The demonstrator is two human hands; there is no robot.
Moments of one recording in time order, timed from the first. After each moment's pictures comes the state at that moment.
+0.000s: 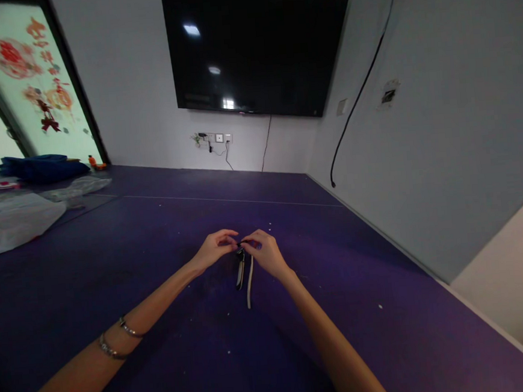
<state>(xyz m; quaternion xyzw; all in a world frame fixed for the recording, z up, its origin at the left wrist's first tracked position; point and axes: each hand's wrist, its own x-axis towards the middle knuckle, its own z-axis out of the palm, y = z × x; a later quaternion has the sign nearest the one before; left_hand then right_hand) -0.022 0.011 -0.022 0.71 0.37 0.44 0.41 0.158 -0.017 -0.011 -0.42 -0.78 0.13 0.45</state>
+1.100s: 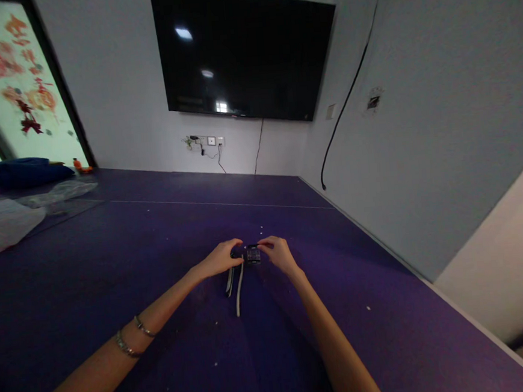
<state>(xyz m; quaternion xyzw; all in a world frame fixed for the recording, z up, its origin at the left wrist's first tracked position) 0.014 0.032 -0.041 0.85 0.40 0.31 0.18 0.221 0.015 -0.039 -0.53 -0.71 0.18 0.42</state>
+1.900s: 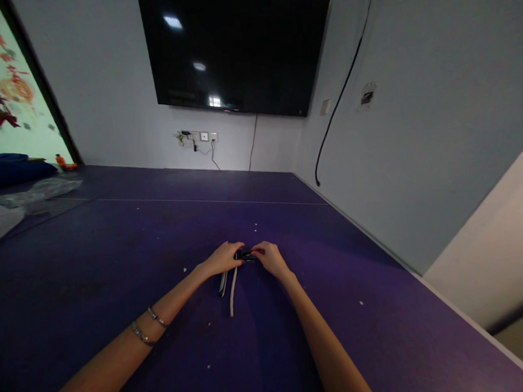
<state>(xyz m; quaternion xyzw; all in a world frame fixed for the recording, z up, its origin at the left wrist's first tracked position) 0.037 0.055 -0.067 0.89 0.39 0.20 0.12 0.224 0.028 -0.079 -0.52 -0.75 0.14 0.39</state>
